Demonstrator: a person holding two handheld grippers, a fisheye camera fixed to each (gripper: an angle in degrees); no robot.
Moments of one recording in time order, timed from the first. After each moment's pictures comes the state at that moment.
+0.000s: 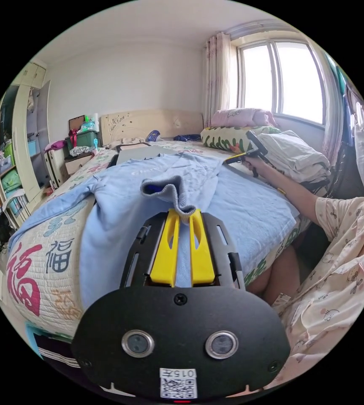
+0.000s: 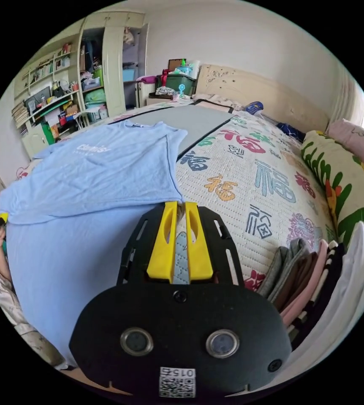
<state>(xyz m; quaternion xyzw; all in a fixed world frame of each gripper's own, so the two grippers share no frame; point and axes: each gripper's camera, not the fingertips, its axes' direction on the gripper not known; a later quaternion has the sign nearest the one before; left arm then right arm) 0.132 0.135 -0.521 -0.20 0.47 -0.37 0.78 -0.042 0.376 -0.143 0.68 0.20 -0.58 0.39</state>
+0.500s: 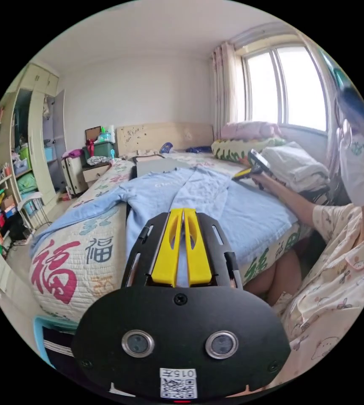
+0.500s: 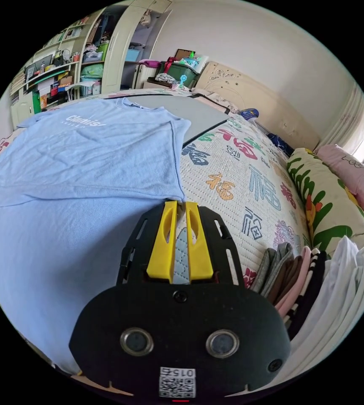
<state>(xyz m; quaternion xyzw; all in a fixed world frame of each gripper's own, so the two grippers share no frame) -0.008 0.151 -0.502 -0.16 0.42 -0.41 0.79 -0.083 0.399 -0.103 0.72 0.30 -0.53 0.35</state>
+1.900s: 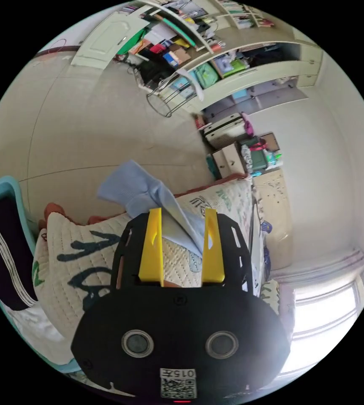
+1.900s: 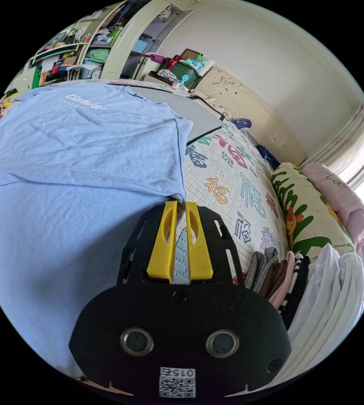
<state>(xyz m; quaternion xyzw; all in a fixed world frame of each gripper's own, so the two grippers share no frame) -0.215 0.473 -0.136 -0.46 0.10 -0.78 0.42 -0.119 0.314 -0.064 0.74 0.35 -0.49 0.30</state>
